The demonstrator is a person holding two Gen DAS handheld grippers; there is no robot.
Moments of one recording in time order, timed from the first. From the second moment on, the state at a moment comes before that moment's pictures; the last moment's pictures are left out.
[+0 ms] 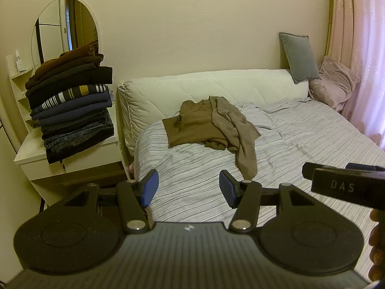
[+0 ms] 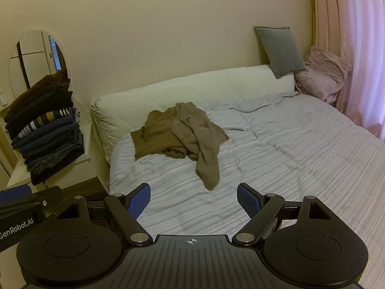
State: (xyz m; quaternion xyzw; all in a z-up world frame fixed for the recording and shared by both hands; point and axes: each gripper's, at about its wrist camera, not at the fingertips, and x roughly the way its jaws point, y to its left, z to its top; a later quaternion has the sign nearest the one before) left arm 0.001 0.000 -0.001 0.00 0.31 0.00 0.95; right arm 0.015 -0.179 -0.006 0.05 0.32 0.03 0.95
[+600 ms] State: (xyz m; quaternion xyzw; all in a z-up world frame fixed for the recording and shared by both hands) left arm 0.006 0.003 0.004 0.02 0.30 0.00 0.95; right arm 0.019 -0.184 0.005 0.07 0.30 0.03 0.95
